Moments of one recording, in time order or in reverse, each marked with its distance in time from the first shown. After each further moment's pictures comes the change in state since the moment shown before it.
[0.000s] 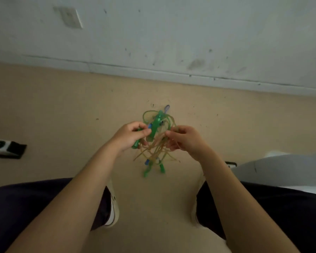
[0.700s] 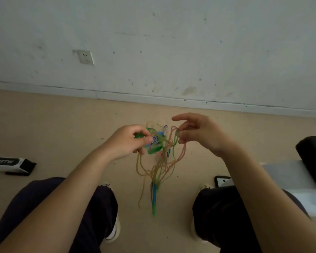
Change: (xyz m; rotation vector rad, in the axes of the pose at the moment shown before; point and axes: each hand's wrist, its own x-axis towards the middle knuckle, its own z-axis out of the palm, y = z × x) left_hand -0.100 0.094 -0.014 0.401 0.006 0.242; right_hand -0.102 -0.104 -0.032 -0.240 -0.055 -0.396
